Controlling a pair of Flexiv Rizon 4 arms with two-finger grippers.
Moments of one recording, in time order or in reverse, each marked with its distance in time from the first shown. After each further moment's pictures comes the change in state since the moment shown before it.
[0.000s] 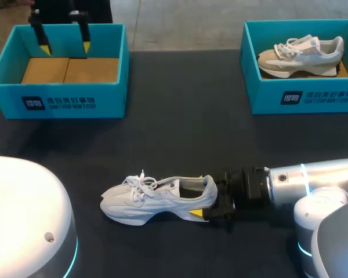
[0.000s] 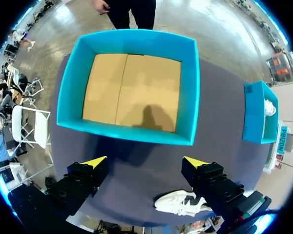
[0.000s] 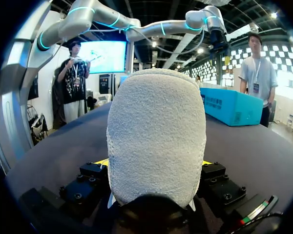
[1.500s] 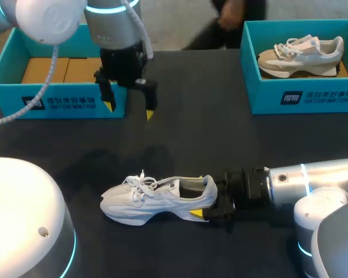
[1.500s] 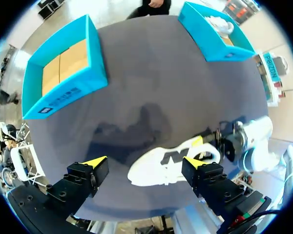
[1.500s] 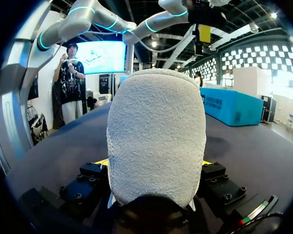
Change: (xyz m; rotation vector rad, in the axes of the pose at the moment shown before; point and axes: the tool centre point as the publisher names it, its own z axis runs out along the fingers) left arm 0.132 0.217 0.037 -0.014 0.025 0.447; right arm 0.000 0.000 0.000 0.000 0.000 0.000
